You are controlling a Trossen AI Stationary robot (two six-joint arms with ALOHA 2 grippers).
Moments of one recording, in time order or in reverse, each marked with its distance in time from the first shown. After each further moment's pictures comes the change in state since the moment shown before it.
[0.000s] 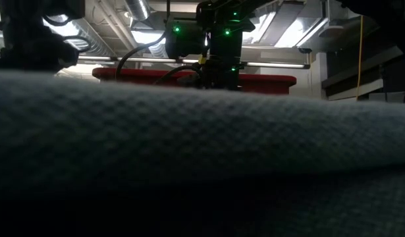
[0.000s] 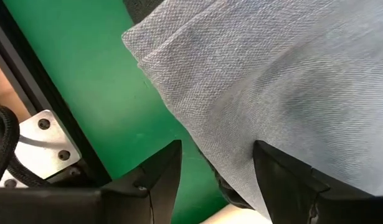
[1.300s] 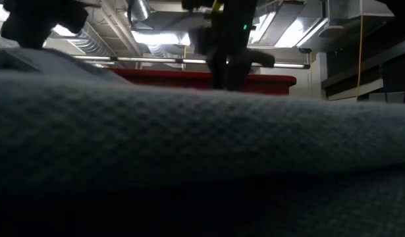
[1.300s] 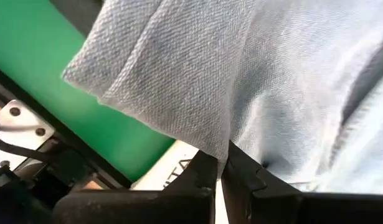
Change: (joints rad) left arm 0.000 0.055 0.298 -0.155 0.221 0.189; right arm 0.024 -0.174 0.001 -0.036 0.001 0.001
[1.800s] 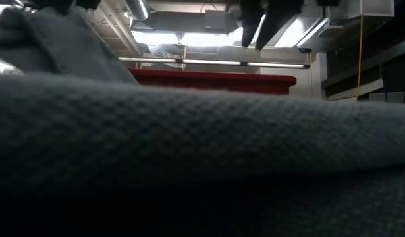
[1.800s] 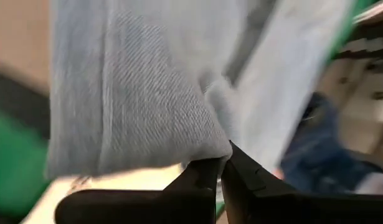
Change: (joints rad) left arm 0.000 0.000 0.081 0.251 0.175 0.000; right arm 0.253 -0.166 0.000 -0.167 0.062 0.026
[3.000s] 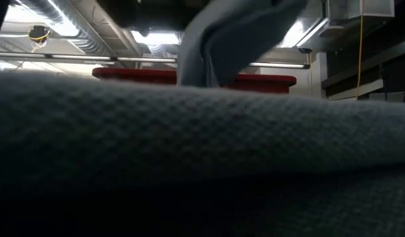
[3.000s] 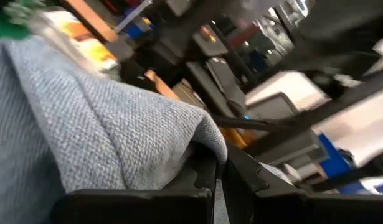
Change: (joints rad) left arm 0.068 0.768 0.001 1.675 -0.155 0.168; right arm 0.122 -0.321 0.000 -0.165 0.085 0.222
